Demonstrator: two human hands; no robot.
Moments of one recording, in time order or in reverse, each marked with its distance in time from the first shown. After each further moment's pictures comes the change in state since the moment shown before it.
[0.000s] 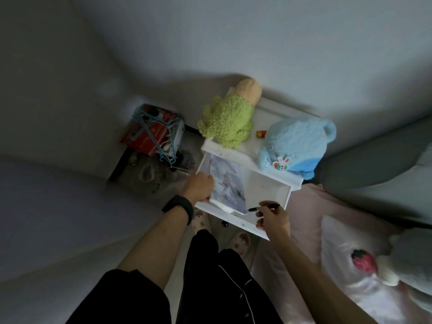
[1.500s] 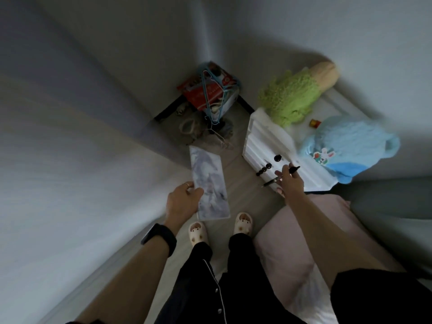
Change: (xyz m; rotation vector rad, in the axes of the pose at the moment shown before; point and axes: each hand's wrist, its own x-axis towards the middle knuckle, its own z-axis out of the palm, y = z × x) left_hand -0.160 -0.153 0.043 -0.309 0.432 -0.146; right_hand 0.047 -0.022 0.021 -0.234 -0.289 -0.040
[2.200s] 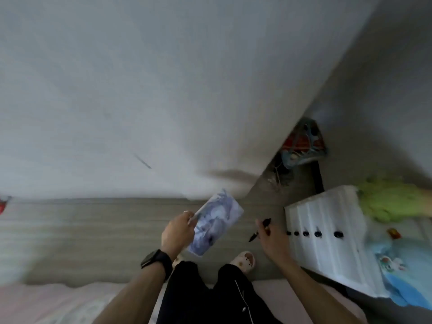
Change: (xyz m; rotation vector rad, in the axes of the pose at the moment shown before) left_hand -0.127 -0.182 -0.037 -0.194 0.243 -0.324; right_hand -0.185 0.056 0.105 -1.273 -0.487 -0.713
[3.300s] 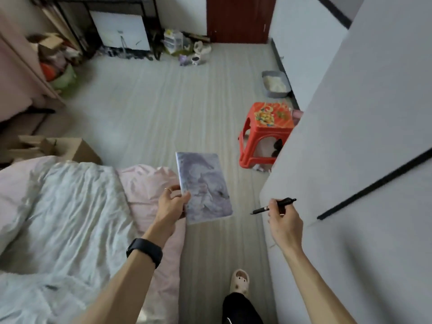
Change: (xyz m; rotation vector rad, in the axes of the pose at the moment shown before) left_hand -0.154 -0.692 -0.418 -1.726 1.393 -0.774; right_hand -0.234 -0.722 0.677 -0.315 -0.734 -1.044
